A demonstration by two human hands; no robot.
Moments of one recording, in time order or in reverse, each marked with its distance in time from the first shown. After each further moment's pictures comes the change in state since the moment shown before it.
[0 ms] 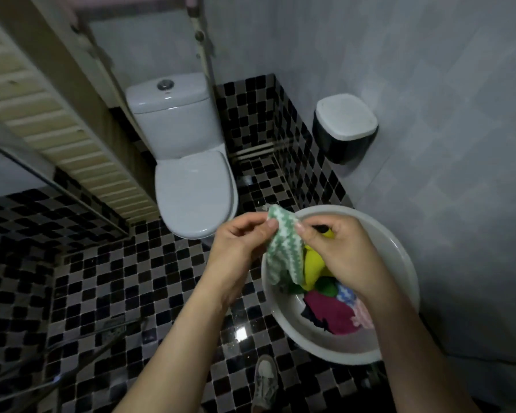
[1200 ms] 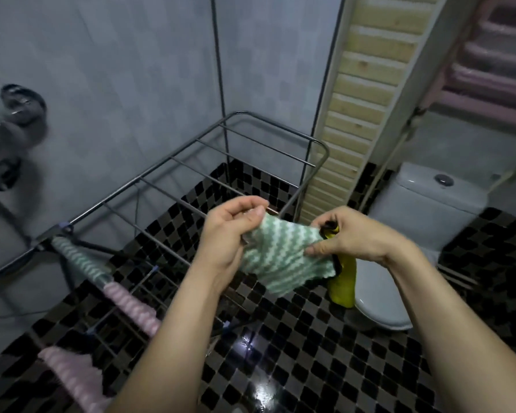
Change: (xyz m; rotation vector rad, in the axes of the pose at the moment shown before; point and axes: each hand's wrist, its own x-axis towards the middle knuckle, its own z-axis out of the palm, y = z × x) left_hand -0.247 0.161 -0.379 -0.149 0.809 0.562; right_hand 0.054 -0.297 0.407 -0.421 -1.117 -0.437
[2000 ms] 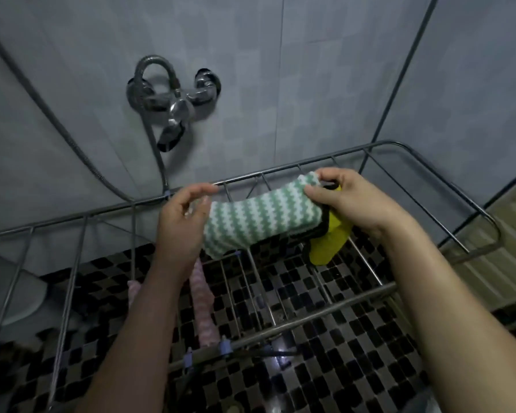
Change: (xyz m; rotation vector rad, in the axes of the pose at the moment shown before) left_hand -0.001 0.034 -0.145 0.499 0.914 0.317; right_hand 0.195 -0.120 0.025 0.178 -0.328 -0.379
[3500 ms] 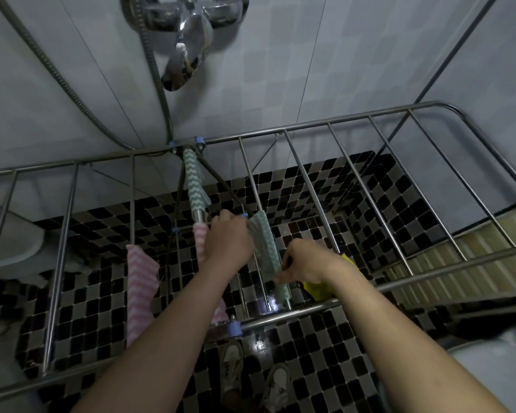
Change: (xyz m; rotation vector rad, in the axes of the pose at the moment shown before) left_hand -0.006 -0.122 0.041 1.011 -0.384 -0.304; right_hand 0.035 0.118 0.119 -0.724 -0.551 0.381
